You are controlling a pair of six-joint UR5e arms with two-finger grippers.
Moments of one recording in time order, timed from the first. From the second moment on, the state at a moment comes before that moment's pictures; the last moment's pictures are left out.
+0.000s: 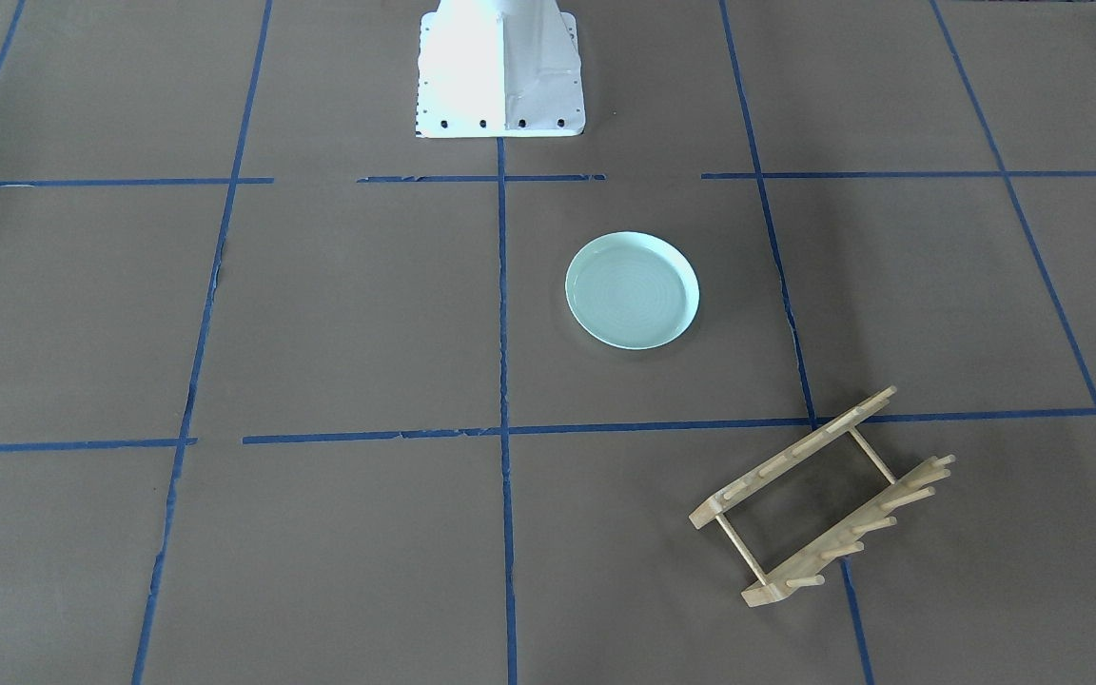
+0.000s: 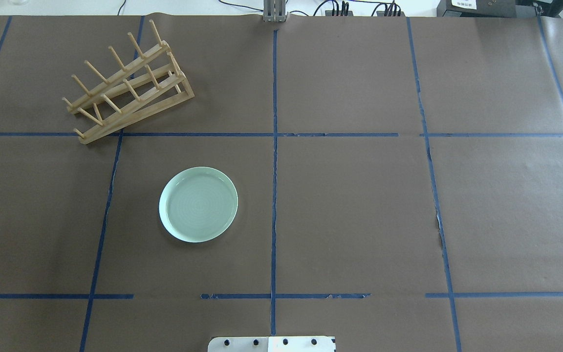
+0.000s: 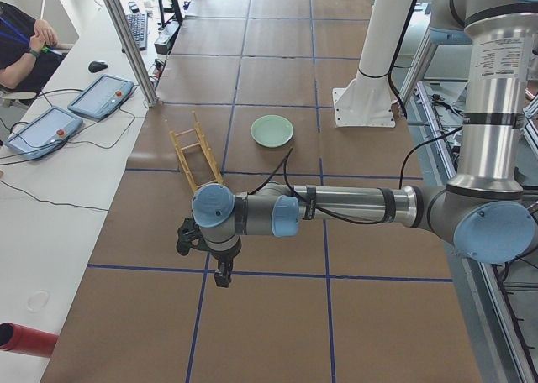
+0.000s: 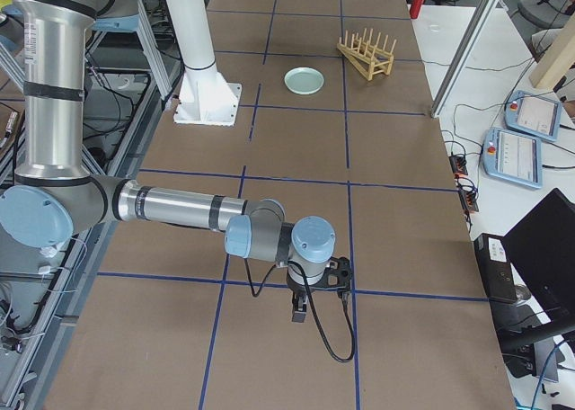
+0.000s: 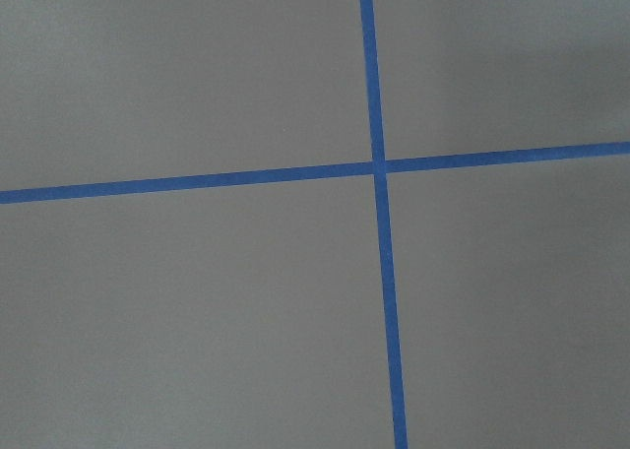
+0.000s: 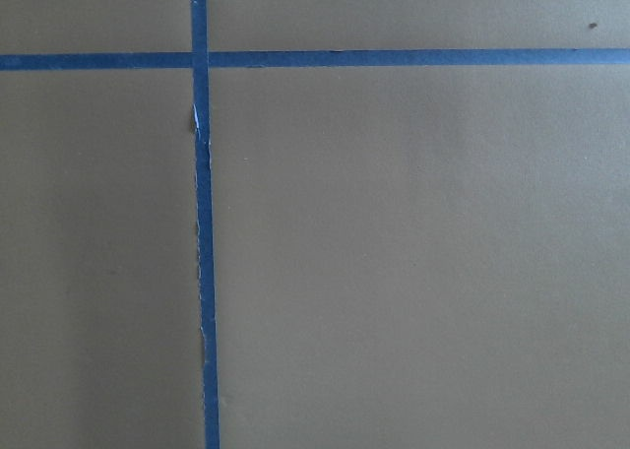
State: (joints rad) left arm -1.60 -1.58 -1.58 -1.56 -2.37 0.10; right arm 1.61 -1.68 1.60 -1.60 2.30 -0.07
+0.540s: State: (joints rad) left arm -1.59 -1.60 -1.63 -1.55 -2.36 0.07; right arm 1.61 -1.68 1.60 -1.60 2.30 -0.07
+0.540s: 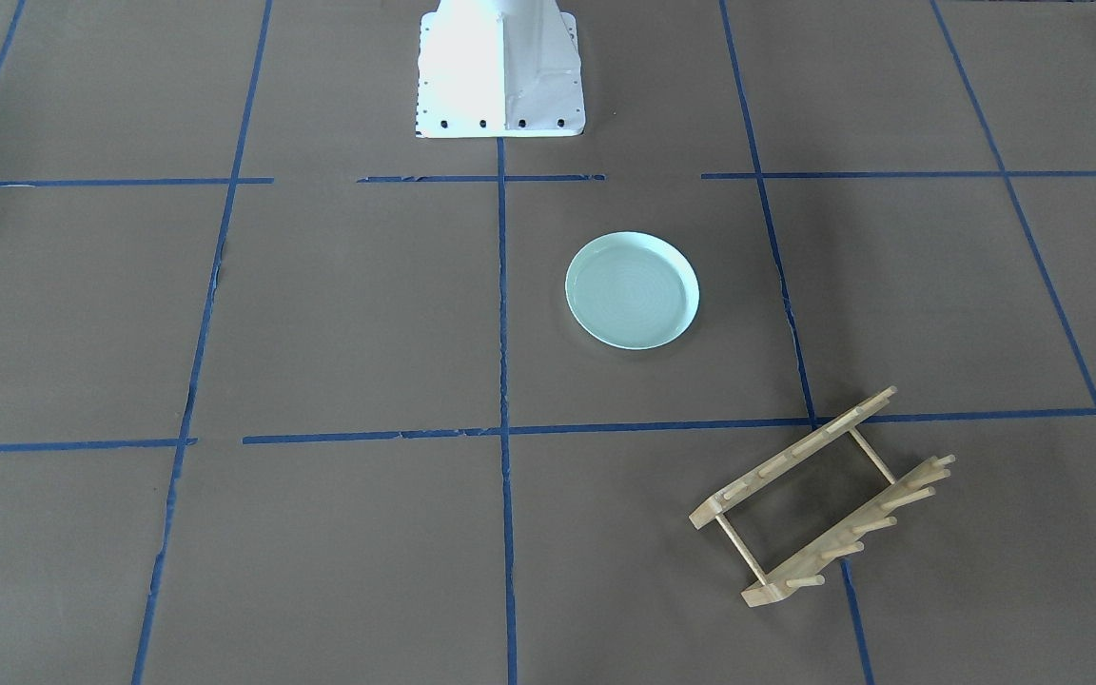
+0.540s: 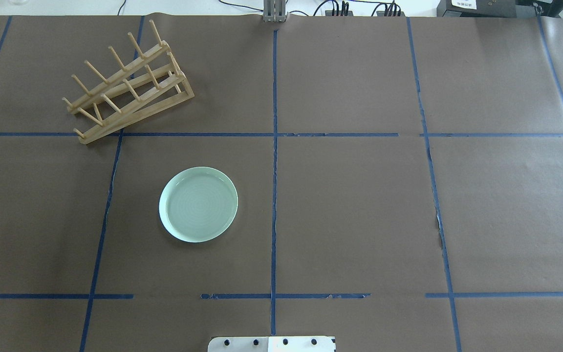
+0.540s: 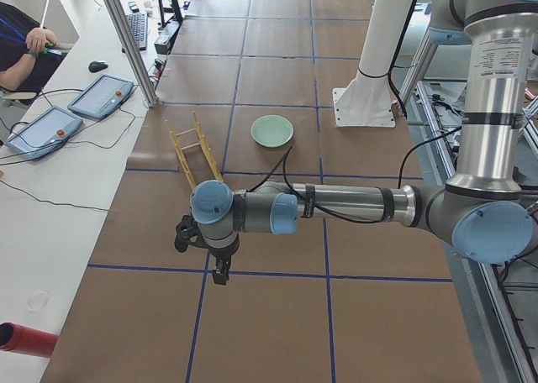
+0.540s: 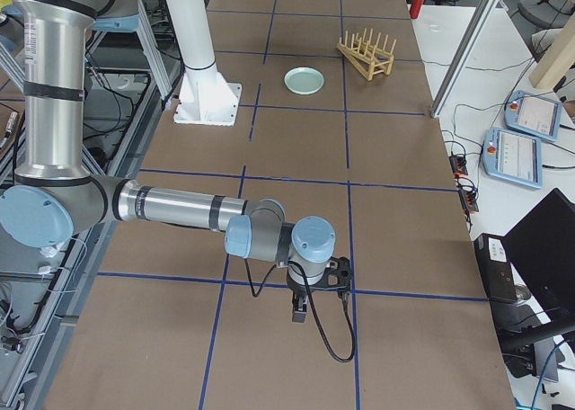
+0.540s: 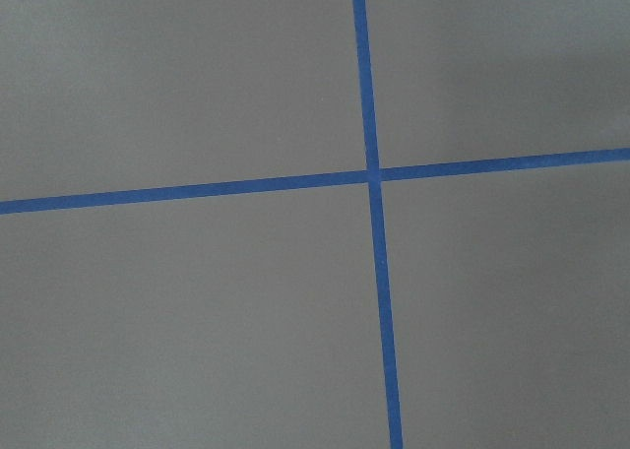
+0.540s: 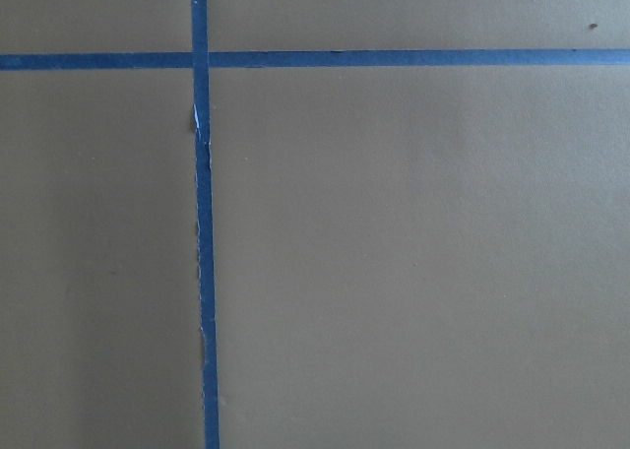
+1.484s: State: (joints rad) left arm -1.28 -1.81 -2.00 -1.55 -2.34 -0.66; right arm 1.61 -1.68 1.60 -1.60 2.30 -0.07
